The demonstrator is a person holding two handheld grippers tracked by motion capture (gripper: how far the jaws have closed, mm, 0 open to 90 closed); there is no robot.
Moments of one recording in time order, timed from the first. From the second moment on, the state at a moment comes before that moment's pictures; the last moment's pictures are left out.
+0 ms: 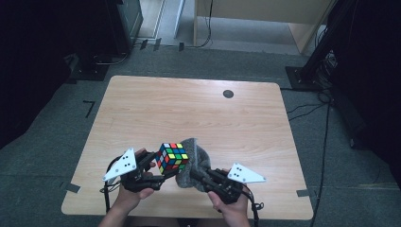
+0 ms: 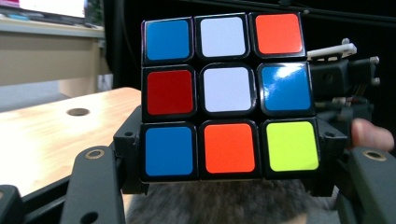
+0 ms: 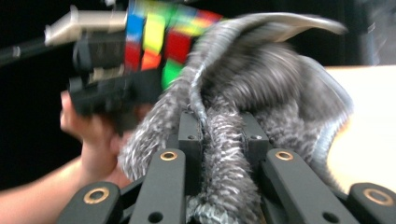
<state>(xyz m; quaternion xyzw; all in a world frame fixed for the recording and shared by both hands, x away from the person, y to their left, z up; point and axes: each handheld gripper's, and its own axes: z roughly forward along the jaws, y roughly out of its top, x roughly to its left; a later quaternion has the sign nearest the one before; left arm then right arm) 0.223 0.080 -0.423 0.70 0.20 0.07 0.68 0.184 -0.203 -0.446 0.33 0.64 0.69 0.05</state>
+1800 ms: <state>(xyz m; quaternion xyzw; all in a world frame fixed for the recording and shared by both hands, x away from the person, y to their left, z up) 0.242 0.085 -0.438 0.70 0.28 0.04 0.65 0.220 -0.240 -0.479 0.41 0.68 0.56 0.22</state>
